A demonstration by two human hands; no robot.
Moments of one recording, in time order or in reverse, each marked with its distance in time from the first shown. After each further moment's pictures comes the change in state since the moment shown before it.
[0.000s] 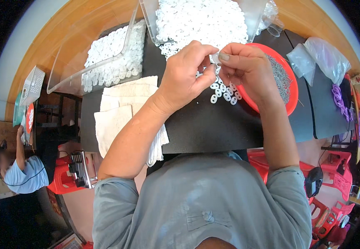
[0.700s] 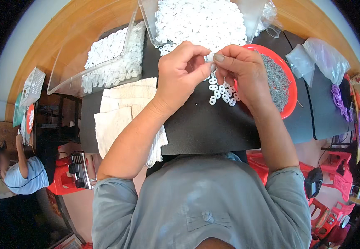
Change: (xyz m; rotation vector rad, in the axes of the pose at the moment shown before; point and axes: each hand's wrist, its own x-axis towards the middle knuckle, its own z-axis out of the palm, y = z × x) left_hand -0.003 -0.006 0.003 -0.286 0.087 -0.293; right_hand 0.000 0.008 0.008 -0.114 0.110 -0.100
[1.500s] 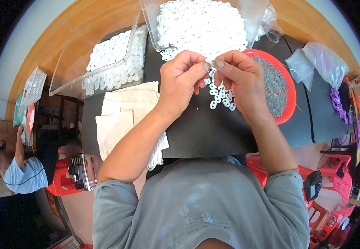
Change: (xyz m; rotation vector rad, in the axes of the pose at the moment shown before) left_hand -0.005 0.015 0.005 -0.345 0.074 -0.364; right_hand -0.004 0.004 0.010 0.052 0.059 -0.095
